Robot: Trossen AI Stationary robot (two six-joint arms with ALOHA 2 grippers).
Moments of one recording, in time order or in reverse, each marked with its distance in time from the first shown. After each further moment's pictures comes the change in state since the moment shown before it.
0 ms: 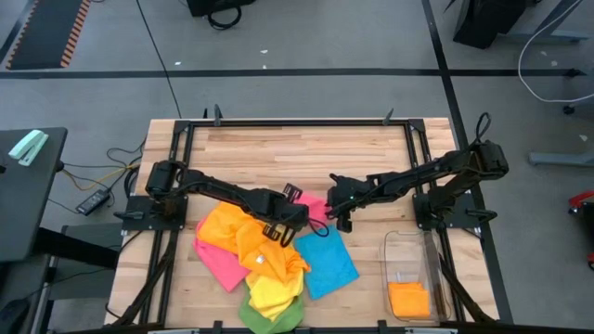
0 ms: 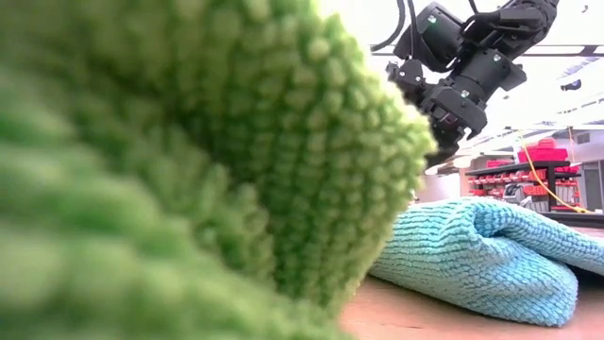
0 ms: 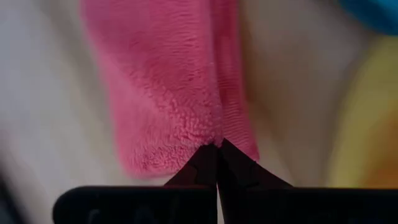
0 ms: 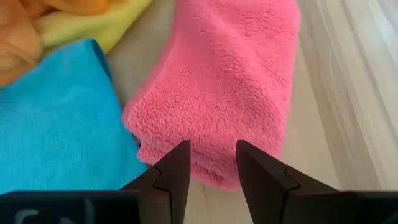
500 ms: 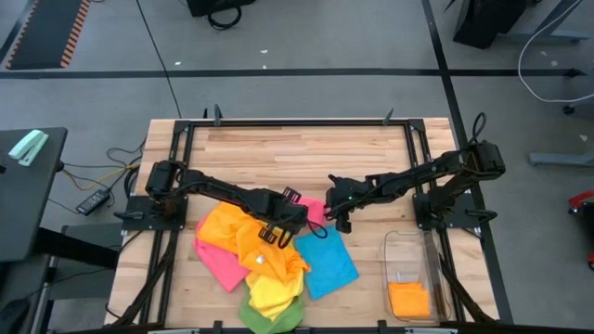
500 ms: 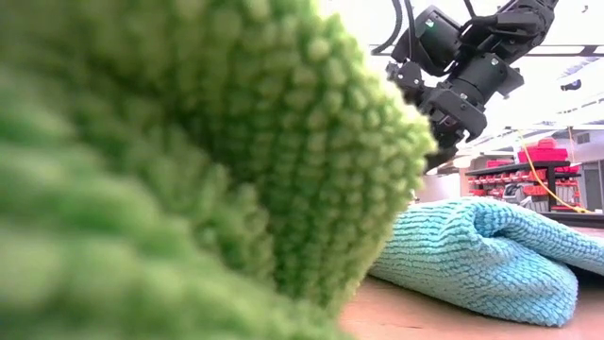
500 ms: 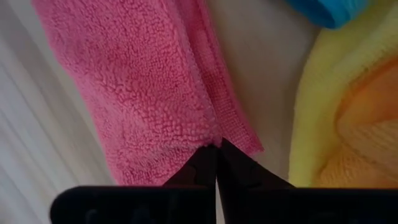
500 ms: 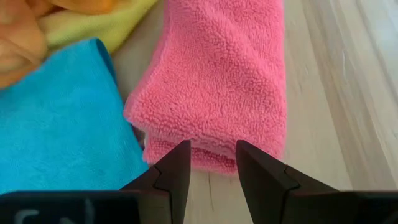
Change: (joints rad) left arm 0.000 0.000 -0.001 -0.039 0.071 0.015; right arm 0.000 0.020 0.000 0.029 -0.029 -0.003
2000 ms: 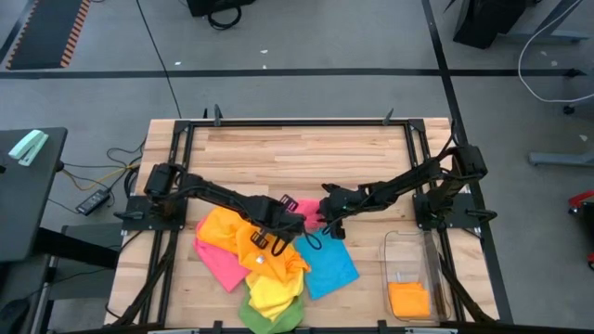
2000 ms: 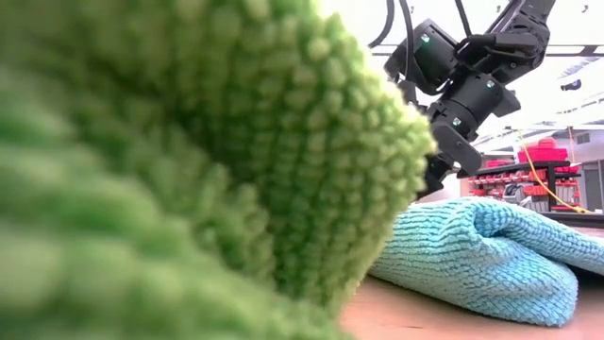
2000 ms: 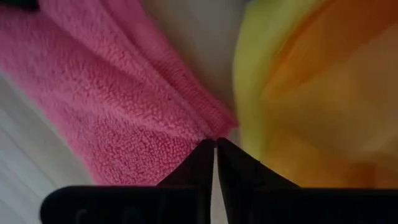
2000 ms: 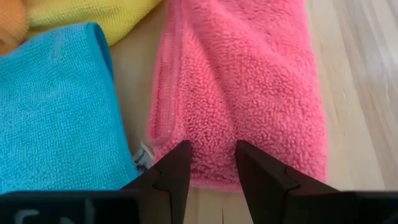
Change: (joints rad) left arm -0.055 0.000 0.000 -0.080 0.013 0.047; right arm 0.051 0.161 -0.001 0.194 0.056 -0.082
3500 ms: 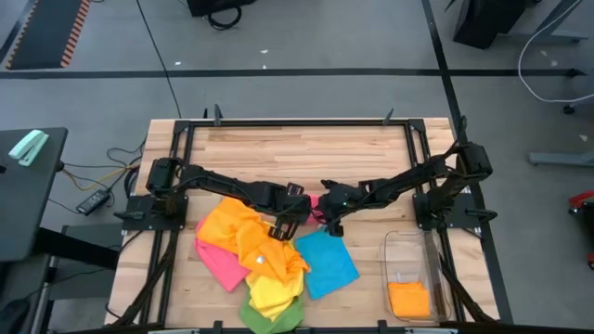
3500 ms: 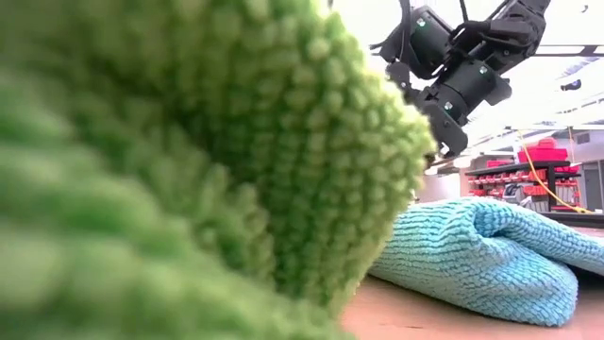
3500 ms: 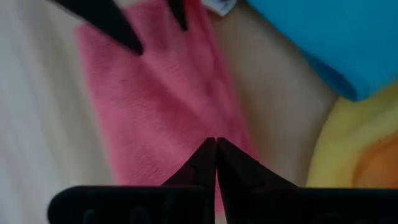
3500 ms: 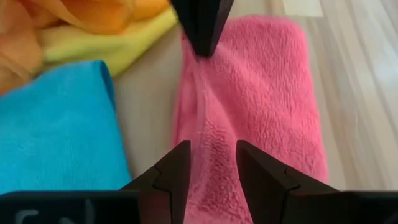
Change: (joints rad) left arm 0.107 -0.006 0.001 0.194 0.083 -0.159; right arm -0.010 -0.042 0.035 -0.022 0.000 -0.031
